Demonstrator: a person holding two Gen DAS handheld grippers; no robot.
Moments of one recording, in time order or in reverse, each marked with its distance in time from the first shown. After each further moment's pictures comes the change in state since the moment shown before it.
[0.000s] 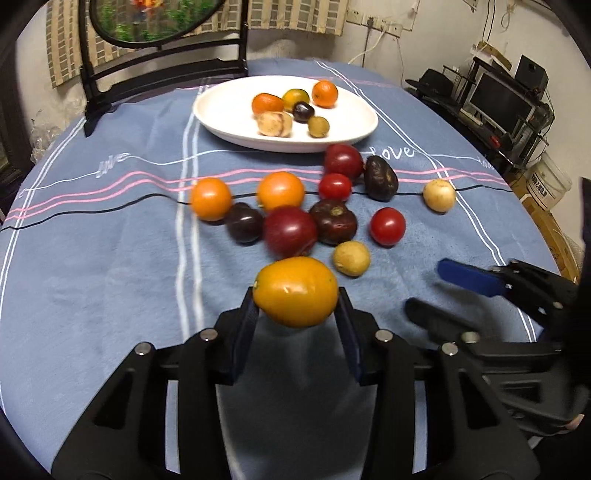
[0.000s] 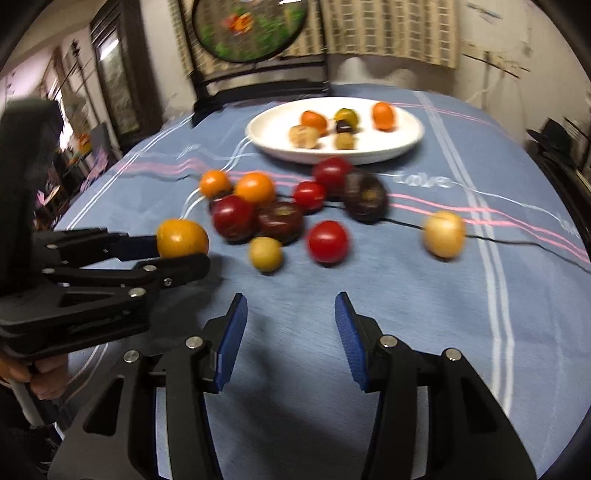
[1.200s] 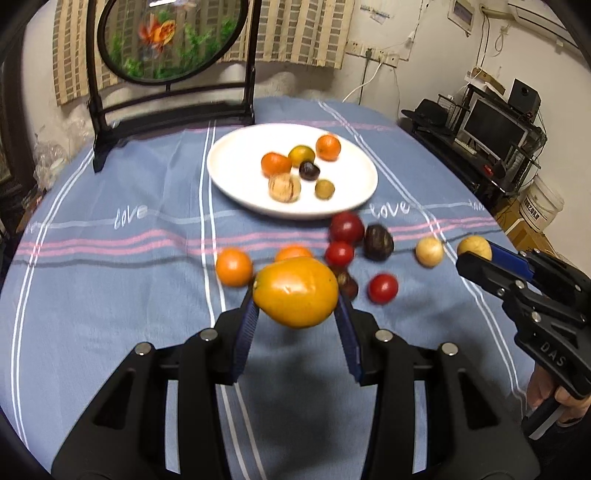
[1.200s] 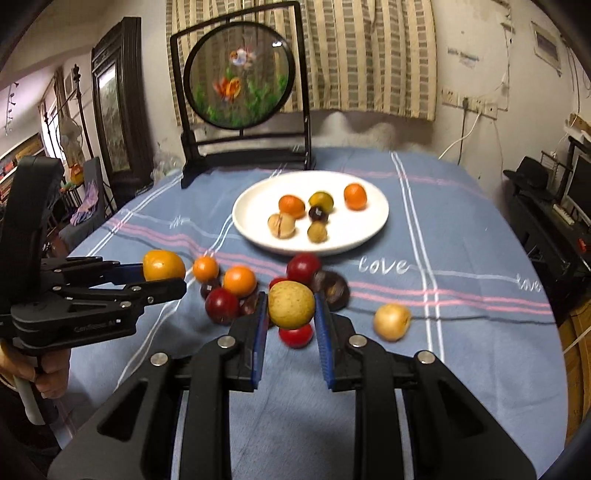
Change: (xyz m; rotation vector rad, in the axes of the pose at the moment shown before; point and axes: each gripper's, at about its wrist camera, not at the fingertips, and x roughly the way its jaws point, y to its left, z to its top) left arm -0.035 0.011 0.048 0.003 -0.109 -0.019; right arm -0.061 -0.015 0.045 0.011 -0.210 -0.081
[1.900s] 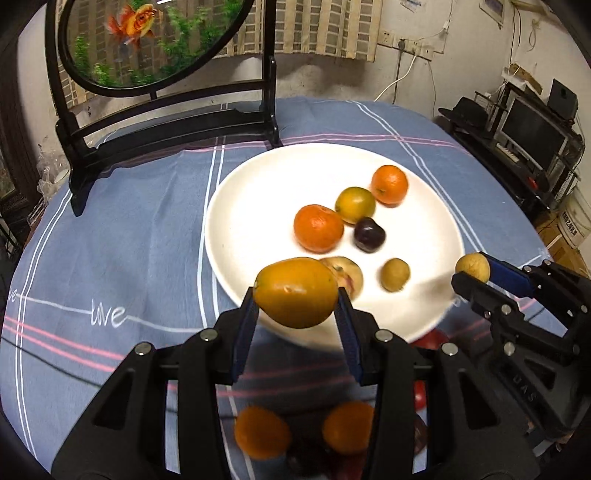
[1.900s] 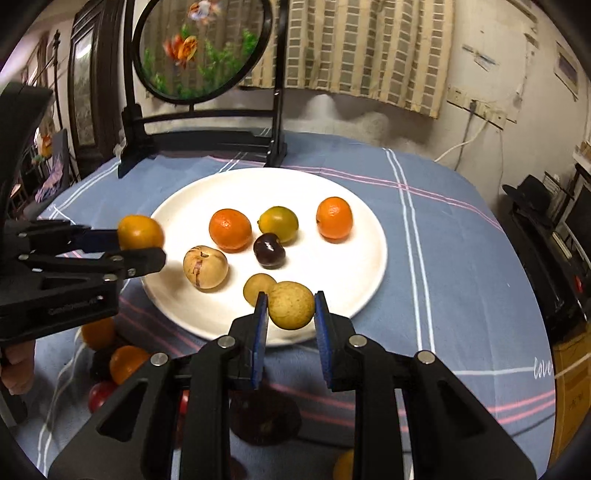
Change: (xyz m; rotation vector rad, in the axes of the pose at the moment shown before) left arm 0.123 0.031 0.096 -0.008 0.045 0.107; right arm 0.146 -0.033 0.065 -0.093 0.095 -0.115
